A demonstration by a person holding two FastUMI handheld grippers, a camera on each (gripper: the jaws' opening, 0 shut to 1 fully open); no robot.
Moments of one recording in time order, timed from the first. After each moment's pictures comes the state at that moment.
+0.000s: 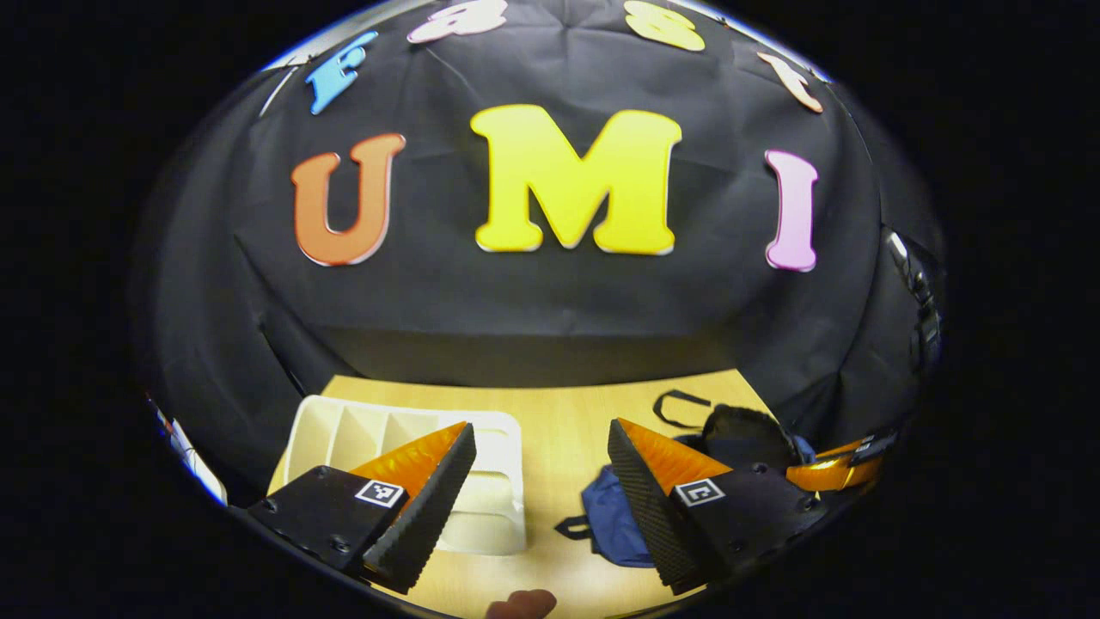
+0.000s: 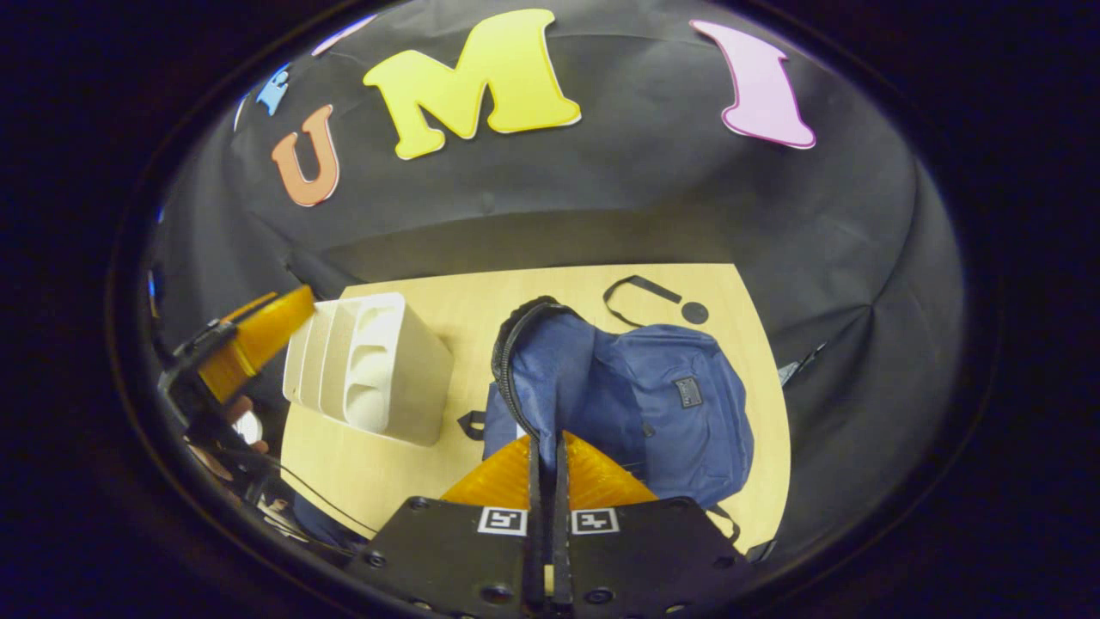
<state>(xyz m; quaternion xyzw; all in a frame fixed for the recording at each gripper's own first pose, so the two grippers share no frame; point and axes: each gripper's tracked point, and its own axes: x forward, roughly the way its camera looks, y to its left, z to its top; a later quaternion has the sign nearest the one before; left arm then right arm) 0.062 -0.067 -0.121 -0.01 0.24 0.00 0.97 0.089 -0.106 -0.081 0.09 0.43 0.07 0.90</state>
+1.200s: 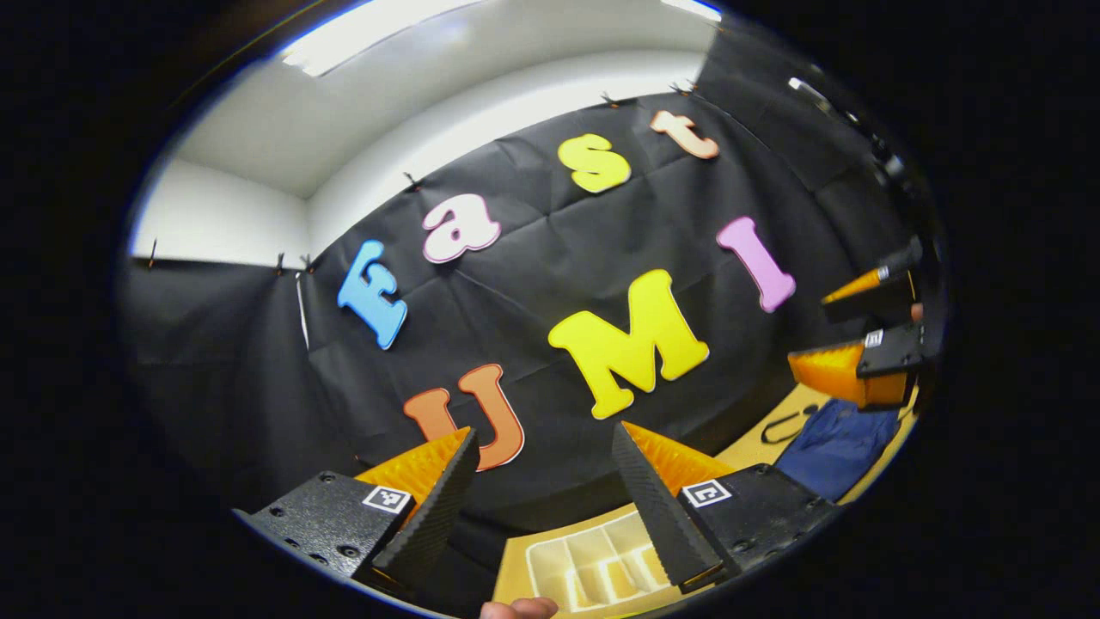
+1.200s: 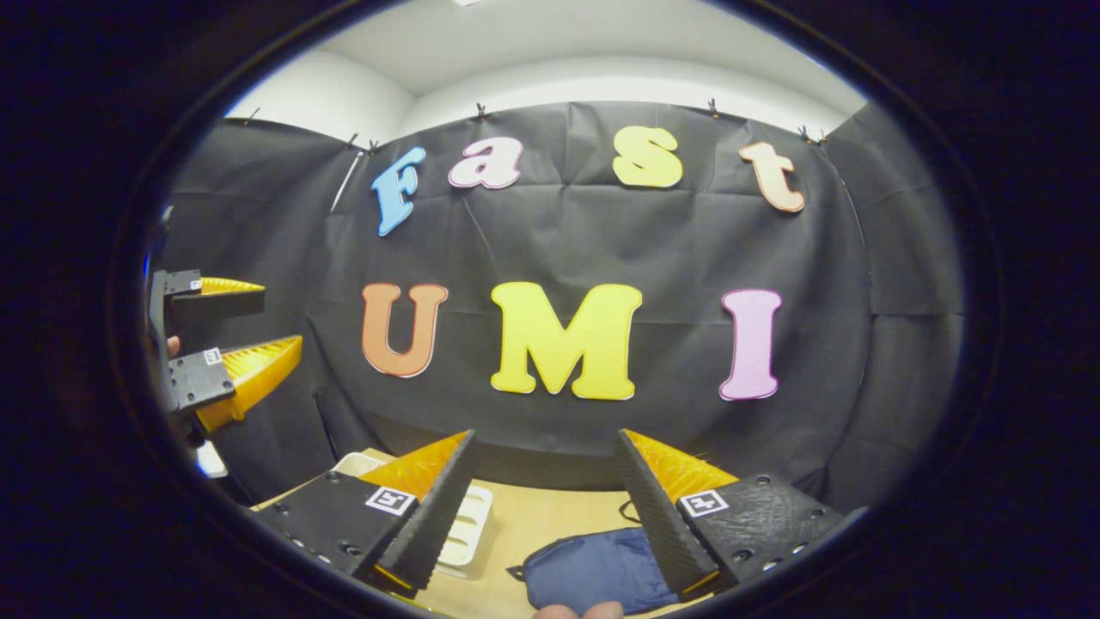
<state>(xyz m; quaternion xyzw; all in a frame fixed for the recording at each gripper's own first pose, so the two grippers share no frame) -0.048 0.048 0.068 0.30 -0.03 -0.01 0.95 0.008 0.010 0.132 0.01 -0.02 0.03 1.00</state>
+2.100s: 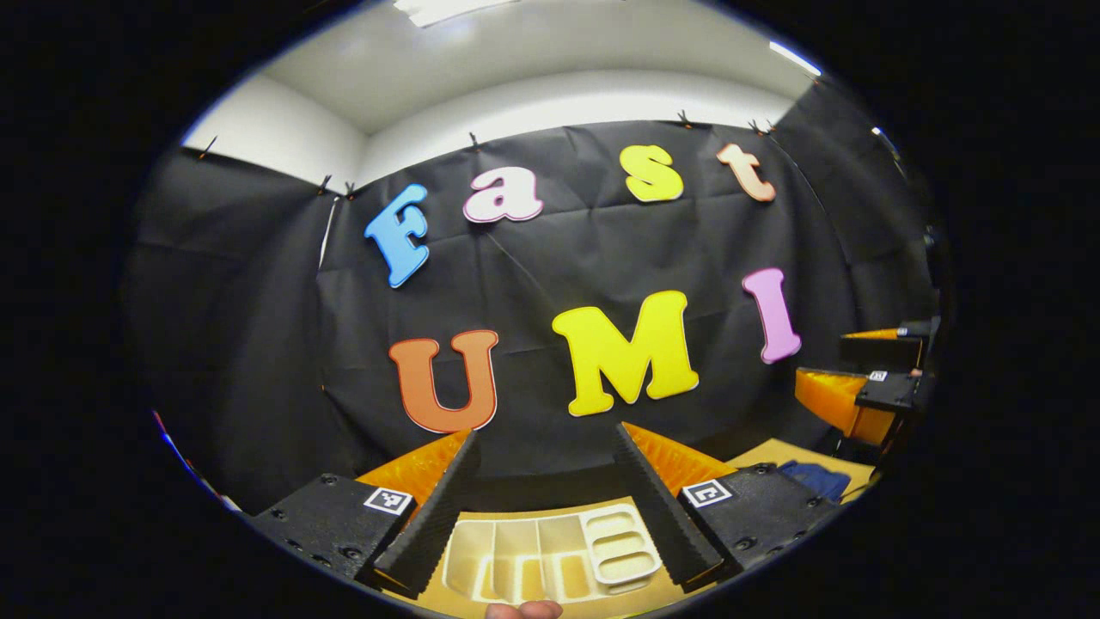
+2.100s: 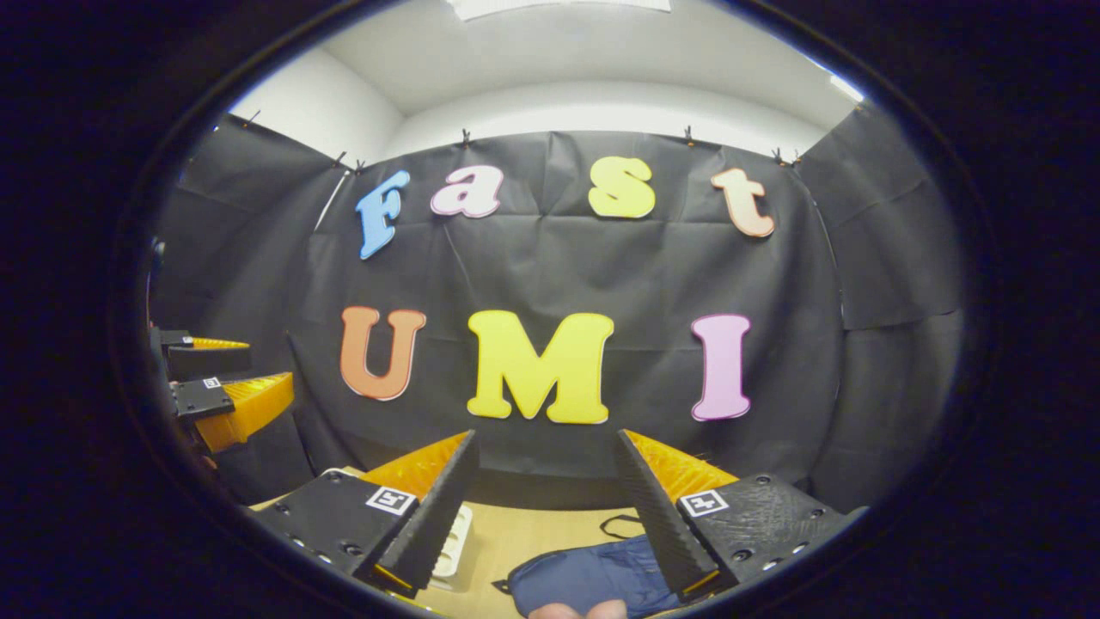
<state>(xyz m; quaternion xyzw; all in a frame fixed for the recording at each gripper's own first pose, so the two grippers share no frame) -0.050 0.045 0.043 0.04 -0.03 0.02 1.00 -0.013 -0.013 0.147 0.03 -0.11 -0.02 0.99</state>
